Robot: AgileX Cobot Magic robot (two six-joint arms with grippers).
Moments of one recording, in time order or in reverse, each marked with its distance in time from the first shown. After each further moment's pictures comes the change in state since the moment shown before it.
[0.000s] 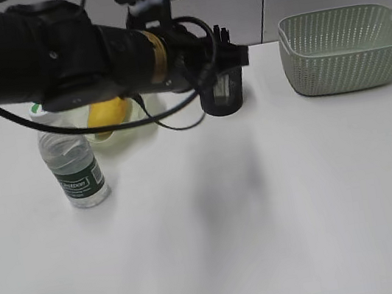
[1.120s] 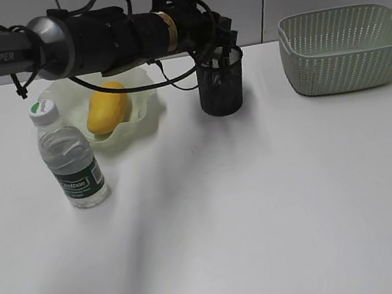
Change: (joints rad) left arm 0.188 0.478 -0.563 0.189 -0.213 0.223; right arm 0.000 0.000 0.000 0.000 0.000 0.000
